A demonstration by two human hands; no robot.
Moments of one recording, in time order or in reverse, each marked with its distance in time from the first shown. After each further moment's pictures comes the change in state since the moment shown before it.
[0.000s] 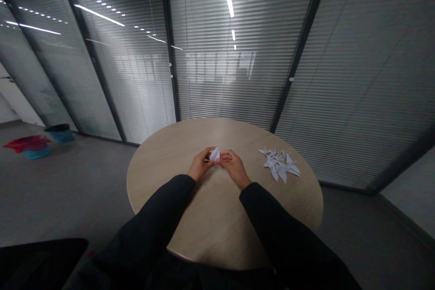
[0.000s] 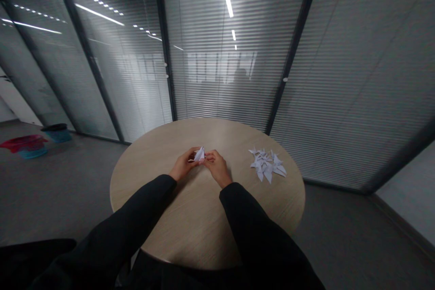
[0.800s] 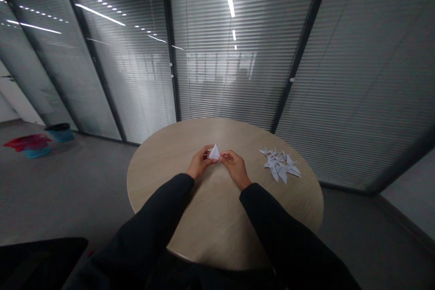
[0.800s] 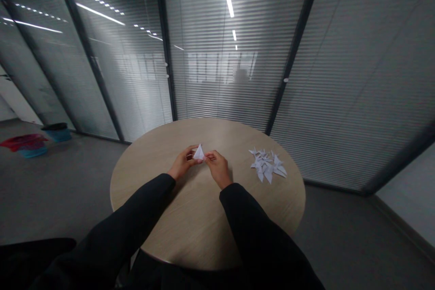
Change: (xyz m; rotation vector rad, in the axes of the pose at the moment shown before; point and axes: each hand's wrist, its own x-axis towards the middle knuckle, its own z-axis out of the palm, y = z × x) left_hand 0.004 0.003 -0.002 -0.220 -0.004 -0.098; right_hand 0.000 -0.001 -0.002 -0.100 0.078 -0.138
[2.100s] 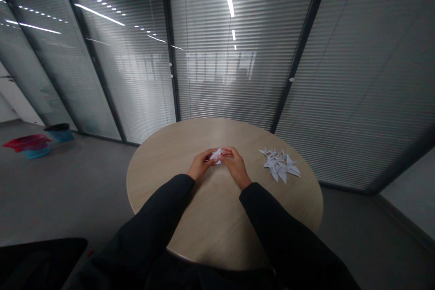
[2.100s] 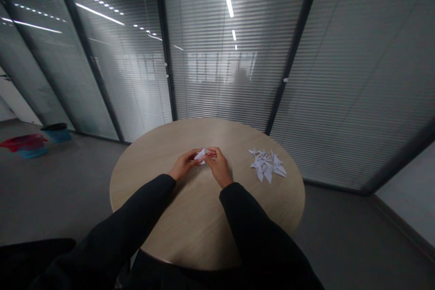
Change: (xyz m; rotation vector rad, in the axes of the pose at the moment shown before) left_hand -0.003 -0.005 0.002 0.014 -0.112 0.047; right_hand 0.001 -0.005 0.000 0.075 0.042 0.009
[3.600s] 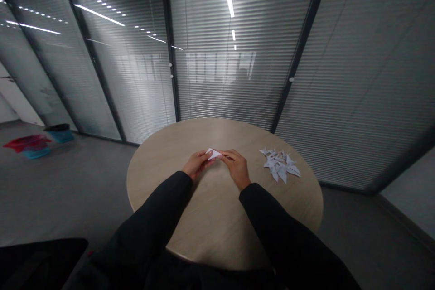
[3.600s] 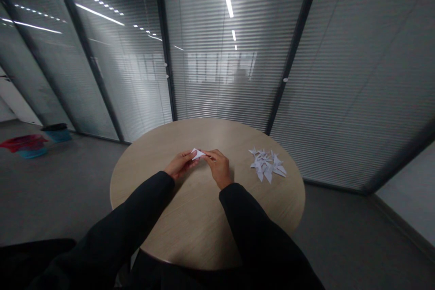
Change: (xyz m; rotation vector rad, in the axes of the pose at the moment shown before) left_hand -0.004 0.034 0.000 -0.711 0.153 -0.441; right_hand -0.008 -0.015 -0.006 -0.145 -0.035 -0.311
